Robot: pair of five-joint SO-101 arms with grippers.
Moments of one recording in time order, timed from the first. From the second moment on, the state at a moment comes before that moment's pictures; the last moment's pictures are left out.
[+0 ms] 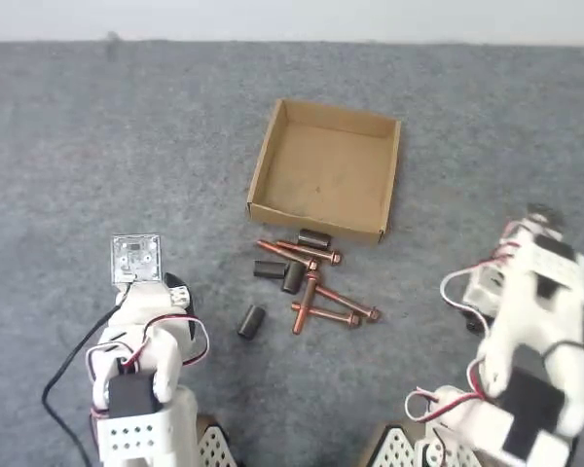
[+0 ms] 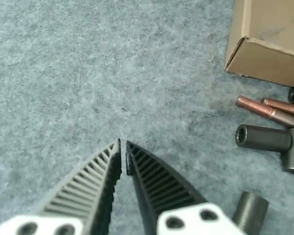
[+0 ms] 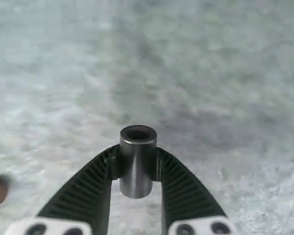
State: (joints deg) left arm -12.7 -103.2 95.3 65.0 2.7; right arm 24.4 -12.0 44.9 66.0 0.1
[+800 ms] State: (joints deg) left arm -12.8 -103.2 97.2 57.9 -1.4; right arm 35.8 -30.8 65.0 56.7 11.1
